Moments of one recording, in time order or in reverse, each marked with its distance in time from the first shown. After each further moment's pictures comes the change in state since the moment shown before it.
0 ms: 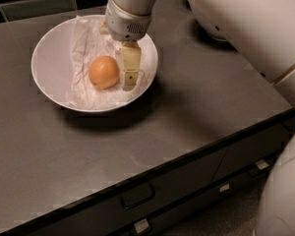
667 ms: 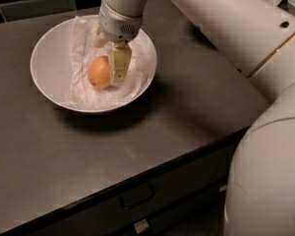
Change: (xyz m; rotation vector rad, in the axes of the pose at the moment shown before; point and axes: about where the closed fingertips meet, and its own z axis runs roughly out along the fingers) arm -0.008 -0.020 0.020 -0.030 -0.032 -0.038
